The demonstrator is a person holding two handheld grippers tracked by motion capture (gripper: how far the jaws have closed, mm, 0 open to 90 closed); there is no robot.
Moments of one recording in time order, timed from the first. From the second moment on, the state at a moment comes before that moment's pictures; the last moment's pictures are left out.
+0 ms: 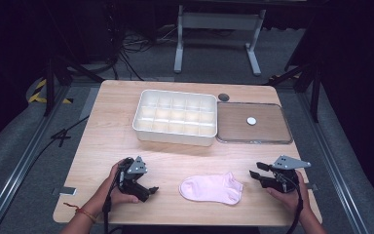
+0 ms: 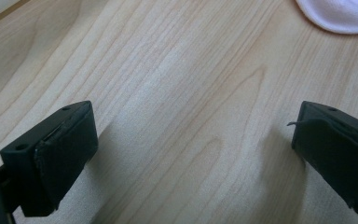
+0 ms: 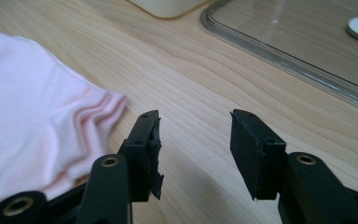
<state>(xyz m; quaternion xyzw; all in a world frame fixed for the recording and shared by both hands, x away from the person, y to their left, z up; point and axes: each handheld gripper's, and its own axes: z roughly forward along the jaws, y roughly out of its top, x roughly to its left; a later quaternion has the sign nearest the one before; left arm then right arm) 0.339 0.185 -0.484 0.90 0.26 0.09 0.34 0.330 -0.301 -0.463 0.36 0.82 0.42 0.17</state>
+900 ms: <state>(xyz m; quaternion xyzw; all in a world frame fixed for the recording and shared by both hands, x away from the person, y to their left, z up) 0.333 0.129 -0.468 0.87 0.27 0.07 0.41 0.299 -0.173 -0.467 0.19 0.88 0.41 0.10</state>
